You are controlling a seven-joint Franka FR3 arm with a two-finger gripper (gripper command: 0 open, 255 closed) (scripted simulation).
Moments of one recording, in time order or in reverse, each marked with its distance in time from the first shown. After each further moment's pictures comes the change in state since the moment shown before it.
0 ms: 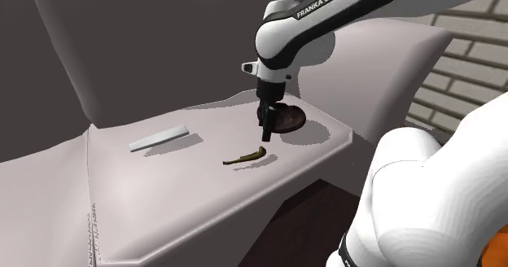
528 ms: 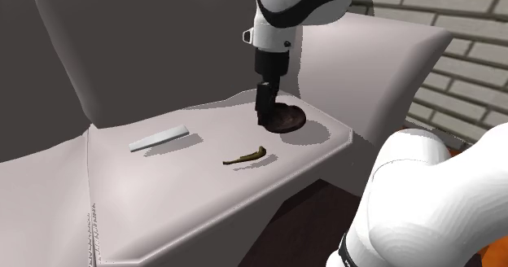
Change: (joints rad) arm -0.107 -0.217 0.274 0.057 0.033 -0.308 0.461
